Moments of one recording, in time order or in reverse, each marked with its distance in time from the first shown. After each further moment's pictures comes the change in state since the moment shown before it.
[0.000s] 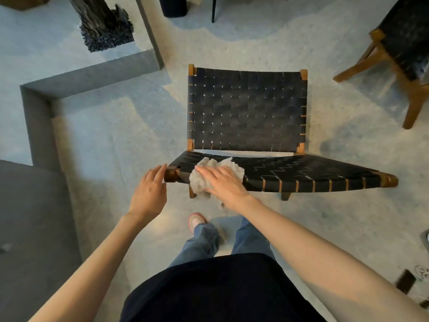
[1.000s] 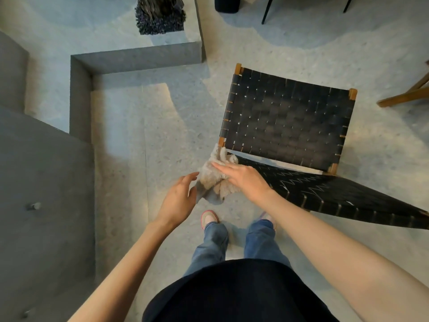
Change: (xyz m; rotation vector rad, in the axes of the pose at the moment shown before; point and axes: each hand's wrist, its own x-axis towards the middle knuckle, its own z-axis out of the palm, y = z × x) left_hand -0.028 -0.040 -0.004 -0.408 0.051 -0.066; right_hand 0.055 -0.042 -0.020 0.023 -0.100 -0.171
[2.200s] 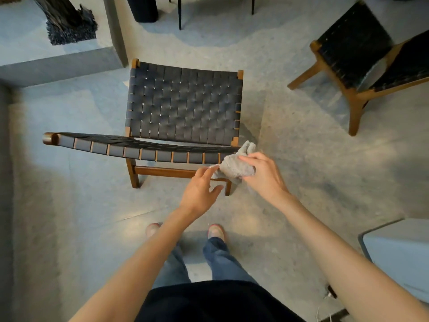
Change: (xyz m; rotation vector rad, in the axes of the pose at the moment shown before) left_hand -0.111 0.322 0.356 0.055 -0.095 0.287; right_hand -0.425 0.260 -0.047 0.307 0.397 0.465
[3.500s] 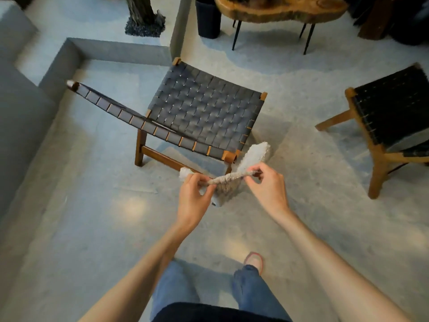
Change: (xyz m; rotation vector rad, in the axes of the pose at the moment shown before) left_hand -0.019 0.117 0.131 -0.337 0.678 -0.247; right_hand -0.018 0.123 -0.073 0.191 0.021 -0.193
